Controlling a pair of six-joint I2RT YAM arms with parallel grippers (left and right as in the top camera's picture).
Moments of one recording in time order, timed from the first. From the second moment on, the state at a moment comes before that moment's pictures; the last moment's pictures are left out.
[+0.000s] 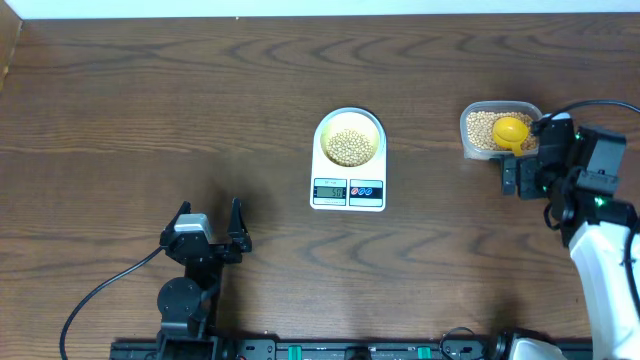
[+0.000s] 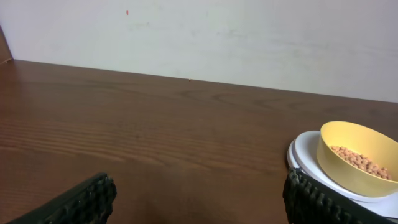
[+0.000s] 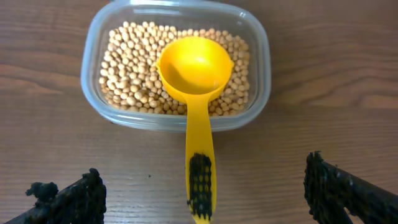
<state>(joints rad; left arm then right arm) -0.07 0.01 0.01 -0.11 -0.05 -0.14 -0.22 1.23 0.80 -0.42 -0.11 -0.27</state>
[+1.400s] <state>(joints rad) -0.07 0.01 0.02 -0.11 -0.06 -0.13 -0.17 0.03 0.01 -0.05 -0.21 -0.14</state>
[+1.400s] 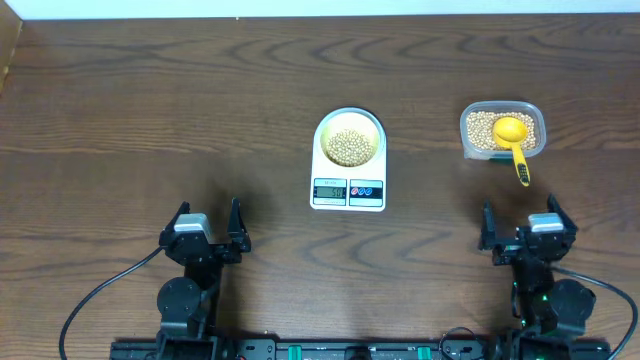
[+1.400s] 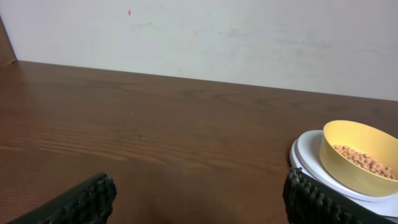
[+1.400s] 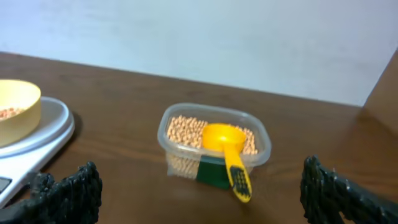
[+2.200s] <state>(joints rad) -0.07 0.01 0.02 -0.11 -0.06 -0.13 -0.02 0.01 0.01 -0.07 -0.07 -0.12</state>
